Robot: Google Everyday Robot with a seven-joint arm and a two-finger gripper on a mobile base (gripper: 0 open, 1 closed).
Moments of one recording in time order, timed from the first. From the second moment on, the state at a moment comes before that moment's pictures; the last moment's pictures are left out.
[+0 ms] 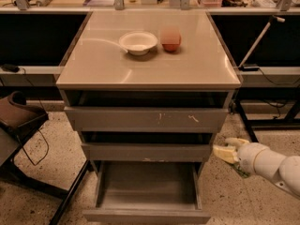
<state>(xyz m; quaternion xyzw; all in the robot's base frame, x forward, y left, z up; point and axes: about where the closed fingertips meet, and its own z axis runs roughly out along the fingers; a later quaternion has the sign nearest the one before) 0.535 -0.282 0.604 -0.20 0.85 0.11 0.47</state>
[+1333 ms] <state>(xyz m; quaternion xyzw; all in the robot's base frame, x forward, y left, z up) 0.569 -0.215 0.779 -0.23 0.81 0.08 0.52</state>
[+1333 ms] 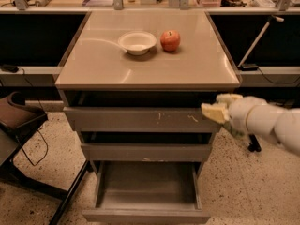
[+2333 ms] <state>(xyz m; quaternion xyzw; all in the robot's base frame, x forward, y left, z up) 0.688 -0.202 1.033 -0.25 0.76 0.05 0.59</state>
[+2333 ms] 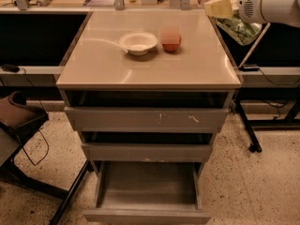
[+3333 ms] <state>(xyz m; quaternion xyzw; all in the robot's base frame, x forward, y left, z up) 0.742 -0.159 0.993 -0.19 0.69 0.27 0.64</state>
